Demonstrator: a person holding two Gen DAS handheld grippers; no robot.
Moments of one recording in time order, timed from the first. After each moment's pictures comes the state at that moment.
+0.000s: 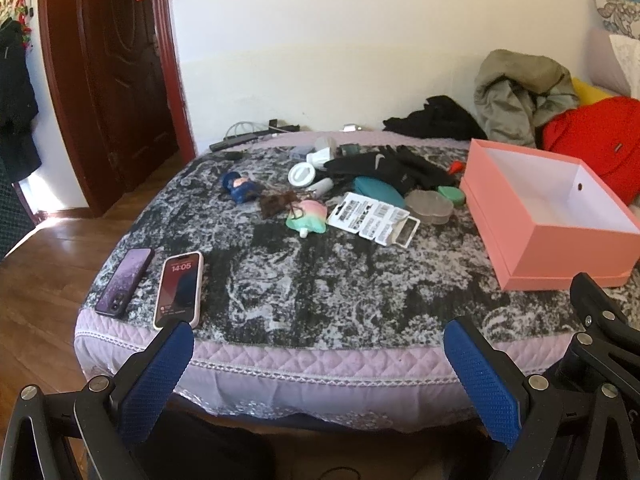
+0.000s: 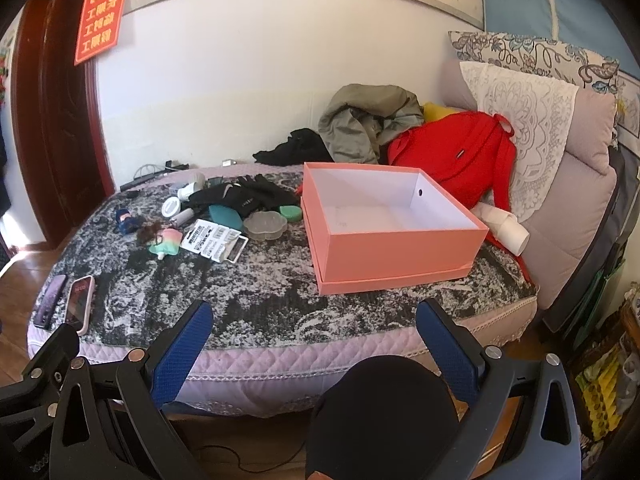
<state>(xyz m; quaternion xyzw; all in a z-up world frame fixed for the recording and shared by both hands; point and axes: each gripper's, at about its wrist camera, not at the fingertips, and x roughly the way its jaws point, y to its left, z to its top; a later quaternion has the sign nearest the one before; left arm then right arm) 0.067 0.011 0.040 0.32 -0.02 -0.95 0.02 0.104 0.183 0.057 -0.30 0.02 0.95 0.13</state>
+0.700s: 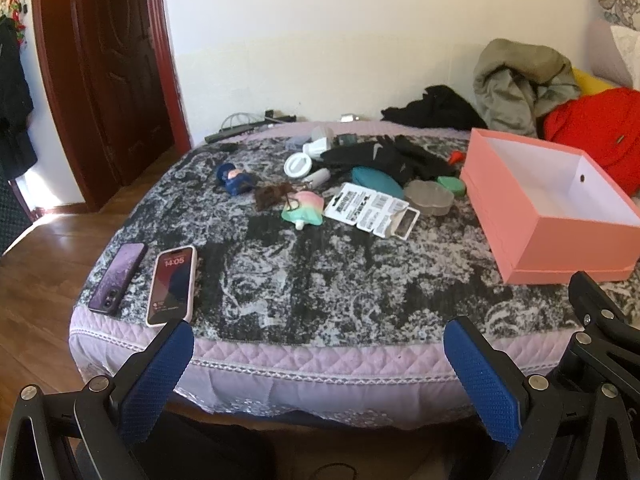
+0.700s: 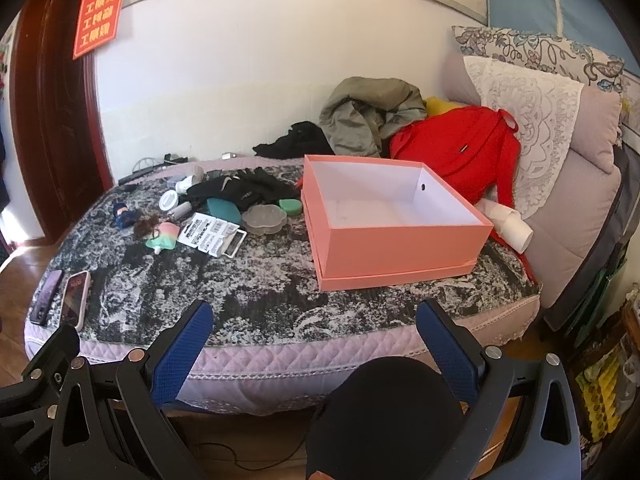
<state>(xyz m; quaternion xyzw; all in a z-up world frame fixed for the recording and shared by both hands) 0.046 0.012 0.025 0.34 -0.02 -0.94 0.02 0.087 0.186 0.045 -0.31 0.01 0.94 0.12</state>
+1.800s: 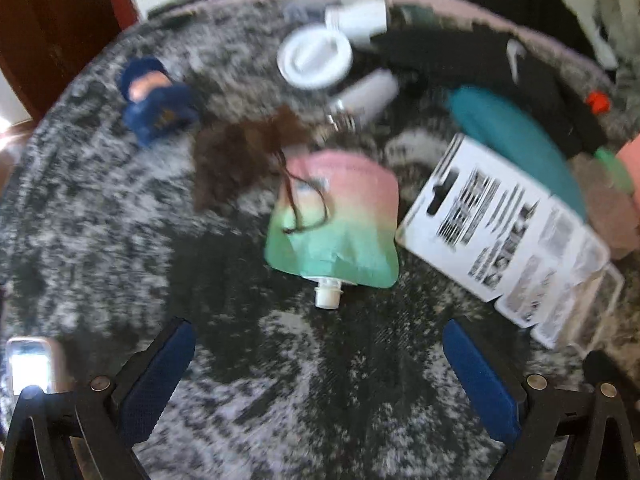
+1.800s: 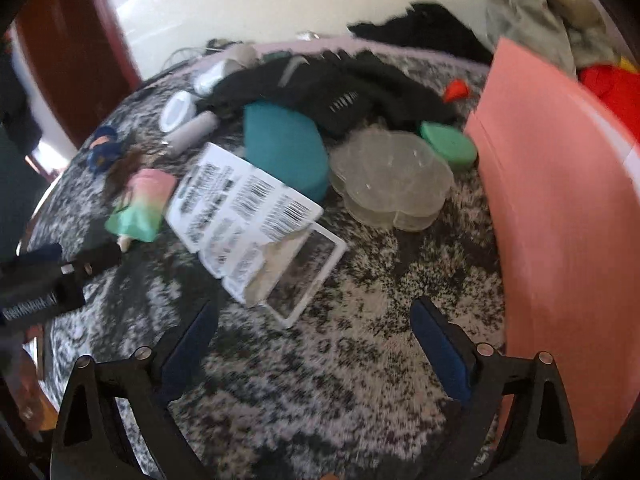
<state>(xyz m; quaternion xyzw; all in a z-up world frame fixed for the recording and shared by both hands) -0.313 -0.035 -0.146 0.53 0.01 -0.85 0.02 -0.269 0.151 -0.136 -0.50 0.03 0.86 -0.05</state>
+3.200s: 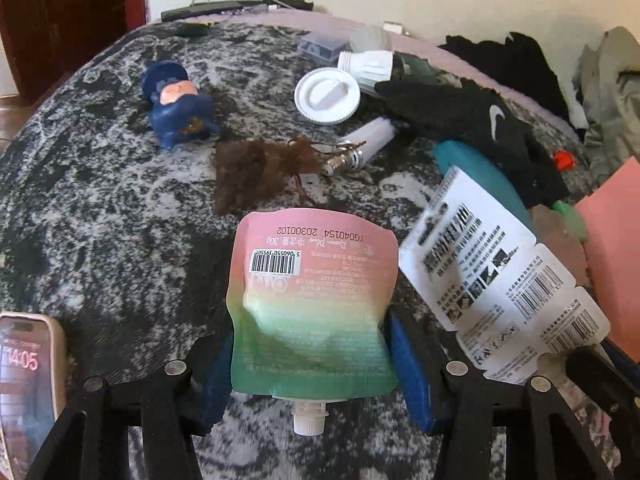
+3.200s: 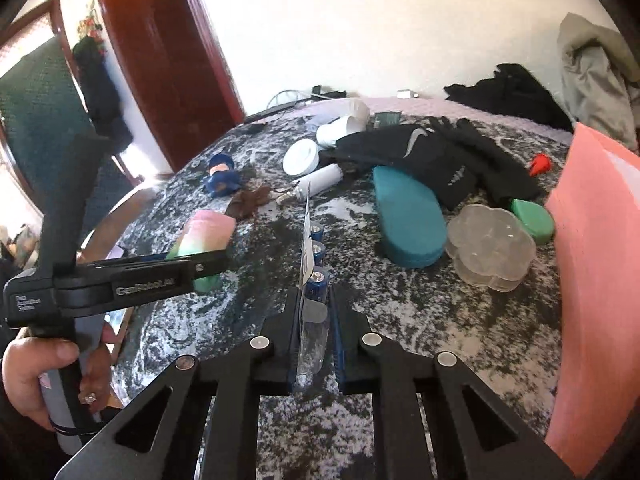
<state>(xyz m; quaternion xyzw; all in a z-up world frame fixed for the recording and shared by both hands) -0.276 -0.071 -0.109 0.47 0.10 -0.87 -0.01 -0.231 0.108 -0.082 -0.40 0.04 0.89 -0.20</state>
